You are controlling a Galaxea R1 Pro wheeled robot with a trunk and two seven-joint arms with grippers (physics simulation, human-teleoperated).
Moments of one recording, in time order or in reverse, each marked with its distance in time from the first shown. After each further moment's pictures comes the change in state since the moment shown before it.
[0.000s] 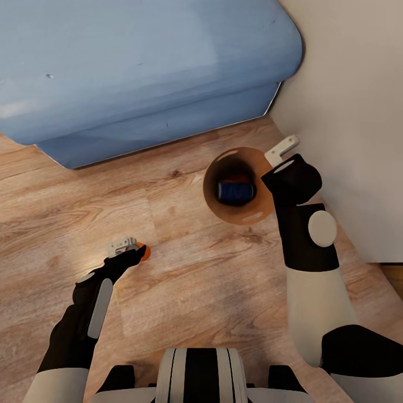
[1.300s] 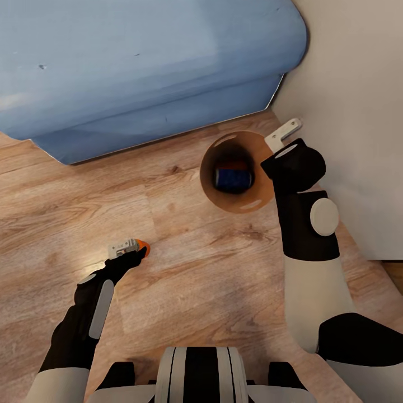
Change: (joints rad) left arm 0.000 -0.001 0.000 0.026 0.002 -0.017 0.000; right arm -0.069 0.018 0.003 -0.001 0.005 0.000 0.004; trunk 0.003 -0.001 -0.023
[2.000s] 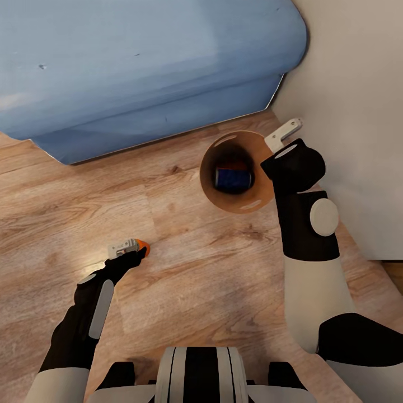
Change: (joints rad) left arm 0.000 0.000 0.000 0.000 0.000 0.002 0.000; right arm 0.001 0.000 0.001 0.000 -0.003 0.000 0.000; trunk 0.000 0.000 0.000
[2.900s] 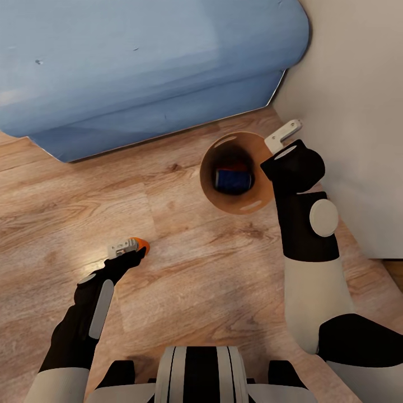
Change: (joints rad) left arm 0.000 0.000 -0.001 -0.004 -0.006 0.001 0.010; right arm 0.005 0.000 0.000 0.000 0.000 0.000 0.000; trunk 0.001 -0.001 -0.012
